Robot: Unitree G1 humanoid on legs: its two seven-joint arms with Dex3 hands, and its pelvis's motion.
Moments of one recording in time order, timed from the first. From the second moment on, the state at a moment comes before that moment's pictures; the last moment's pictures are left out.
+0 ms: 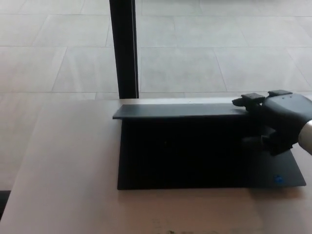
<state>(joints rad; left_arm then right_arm) 0.03 0.54 0.74 1.22 -0.29 0.04 -0.07 -0.77 -0.75 0.71 0.54 -0.49 -0.09 0.06</state>
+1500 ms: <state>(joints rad) 0.01 0.57 0.73 1.24 -0.33 0.03 -0.08 -0.25 -0.72 0.15 0.21 -0.33 -0.07 0.14</state>
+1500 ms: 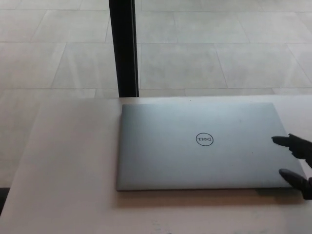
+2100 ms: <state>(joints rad) 0.01 0.57 0.73 1.24 -0.33 0.03 -0.08 -0.23 -0.76 -0.35 0.19 -0.13 -0.02 0.19</state>
